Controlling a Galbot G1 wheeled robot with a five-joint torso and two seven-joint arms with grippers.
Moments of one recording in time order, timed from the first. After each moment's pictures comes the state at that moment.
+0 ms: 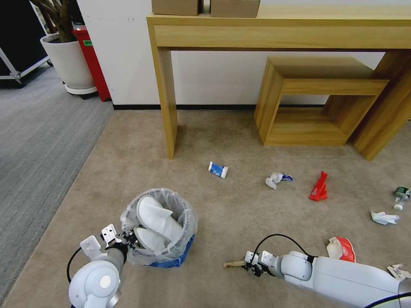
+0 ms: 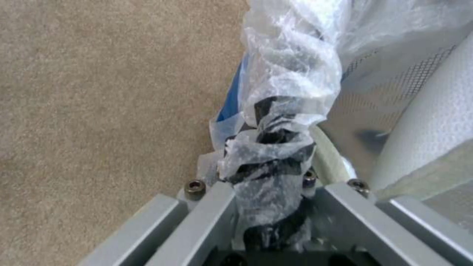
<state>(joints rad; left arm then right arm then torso) 1.49 -1.39 -0.61 -2.09 -0.93 0.61 -0.59 -0.46 0.75 -1.07 1.36 0.50 -0.21 -0.07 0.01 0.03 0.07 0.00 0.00</state>
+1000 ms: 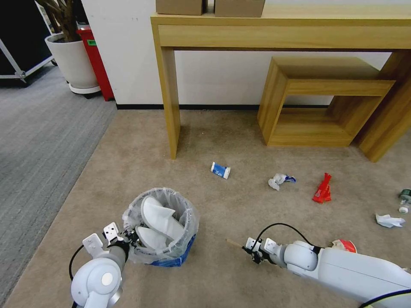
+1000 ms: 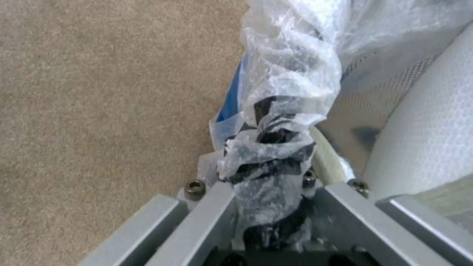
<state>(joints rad) 1.47 -1.37 -0.59 -2.08 -0.95 0.61 -0.60 -0.48 0.65 -0.91 1.52 0.56 -0.18 -0.04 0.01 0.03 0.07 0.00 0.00</state>
